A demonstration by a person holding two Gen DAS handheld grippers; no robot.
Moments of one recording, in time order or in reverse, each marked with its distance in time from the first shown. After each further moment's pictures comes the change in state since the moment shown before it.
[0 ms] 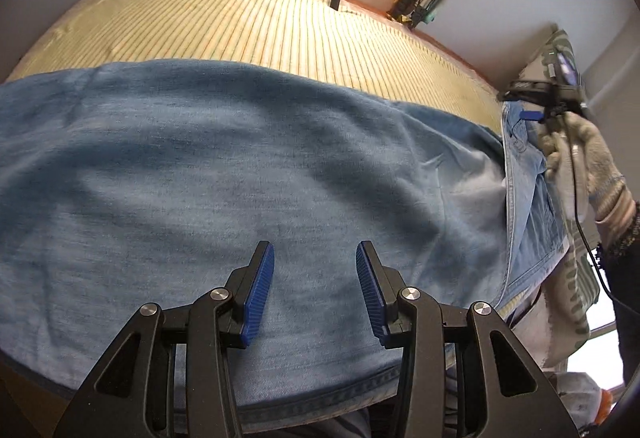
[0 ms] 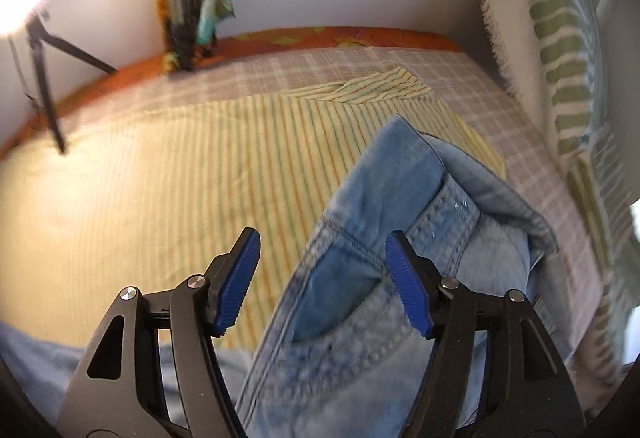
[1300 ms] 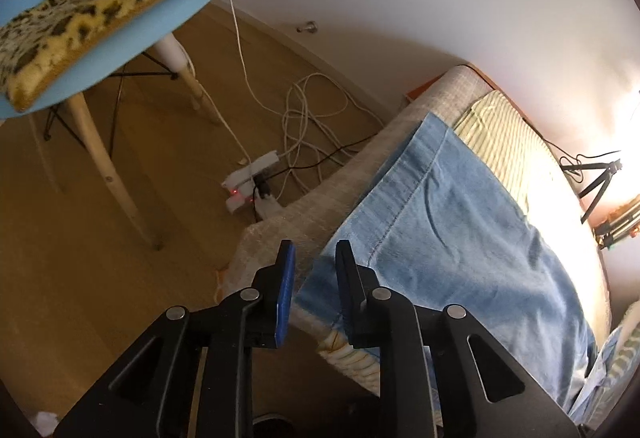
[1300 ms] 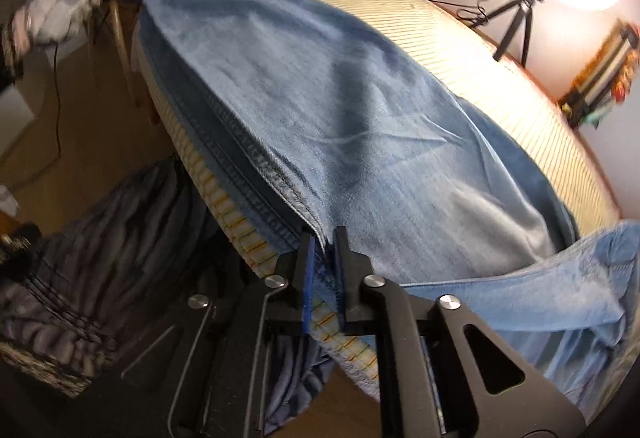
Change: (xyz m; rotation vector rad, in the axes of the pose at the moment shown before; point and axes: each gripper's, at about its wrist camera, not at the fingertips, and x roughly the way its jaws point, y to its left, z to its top) left arm -0.172 0.275 -0.052 -0.659 -0.269 0.487; right arm -0.152 0.121 -0.299 -1.019 -0.163 0.621
